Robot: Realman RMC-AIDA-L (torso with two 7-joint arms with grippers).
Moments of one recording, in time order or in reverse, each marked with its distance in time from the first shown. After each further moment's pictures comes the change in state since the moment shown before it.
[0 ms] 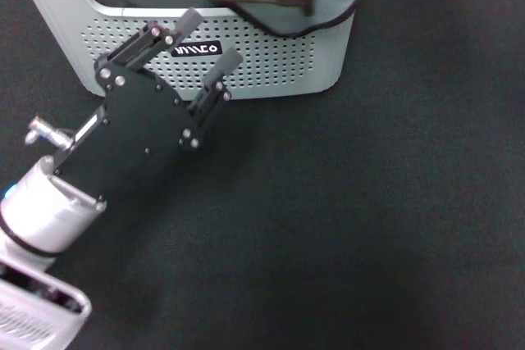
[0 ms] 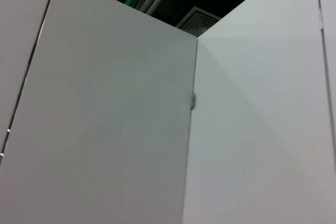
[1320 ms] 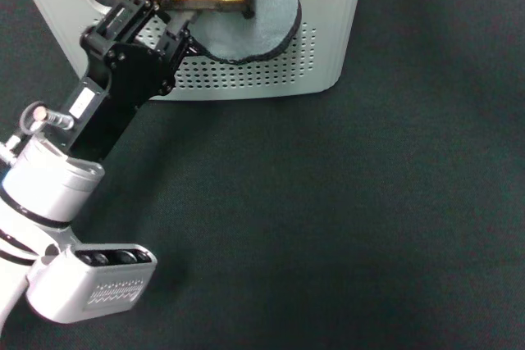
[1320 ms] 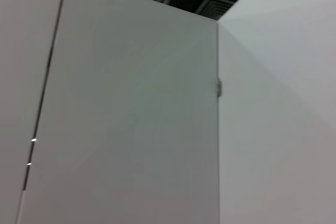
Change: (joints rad) left arm -0.052 -0.002 -0.128 -0.097 -0.060 -0.055 0.684; right arm 0.115 0.000 -0.096 0.120 0.108 -0.024 0.010
